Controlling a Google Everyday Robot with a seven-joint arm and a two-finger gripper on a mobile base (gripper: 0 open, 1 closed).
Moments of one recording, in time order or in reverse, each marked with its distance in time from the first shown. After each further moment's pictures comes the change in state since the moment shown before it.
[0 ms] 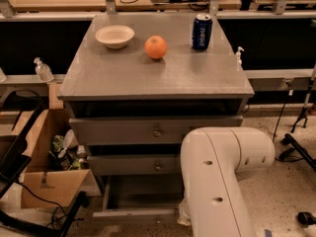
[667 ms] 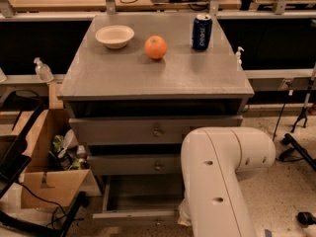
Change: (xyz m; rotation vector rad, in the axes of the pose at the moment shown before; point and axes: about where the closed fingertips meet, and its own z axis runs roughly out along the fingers) arm 0.000 0.000 -0.001 0.000 0.000 0.000
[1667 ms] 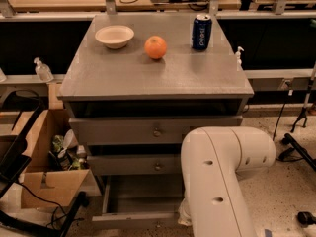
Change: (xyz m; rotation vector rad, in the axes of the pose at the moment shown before) arm 0.000 0.000 -0.001 0.000 0.000 0.000
